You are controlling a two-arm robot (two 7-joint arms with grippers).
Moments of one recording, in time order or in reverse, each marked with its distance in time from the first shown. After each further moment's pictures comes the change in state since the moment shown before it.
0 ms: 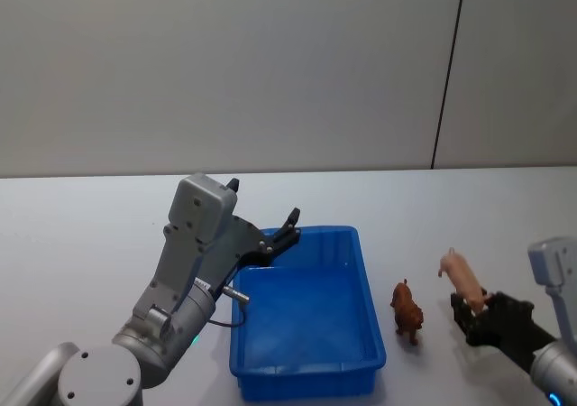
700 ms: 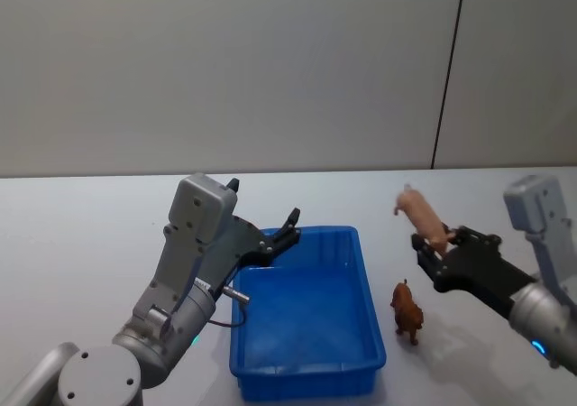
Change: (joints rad) left arm 0.000 0.000 0.000 0.000 0.000 0.000 0.000; right arm 0.065 -0.009 -0.011 -0.133 -0.087 -0.009 0.129
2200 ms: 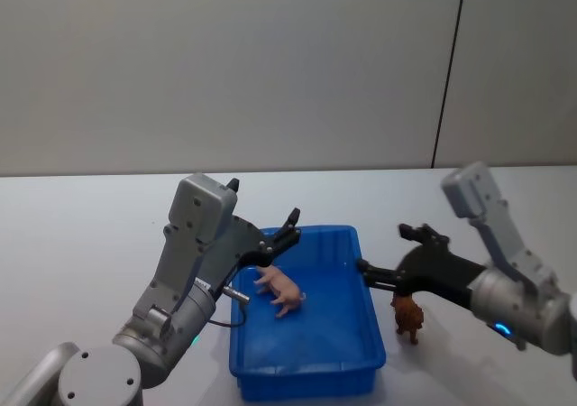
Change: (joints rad) left arm 0.000 0.000 0.000 0.000 0.000 0.000 0.000; right arm 0.154 -0.058 -0.050 0.156 -0.070 0.096 0.188
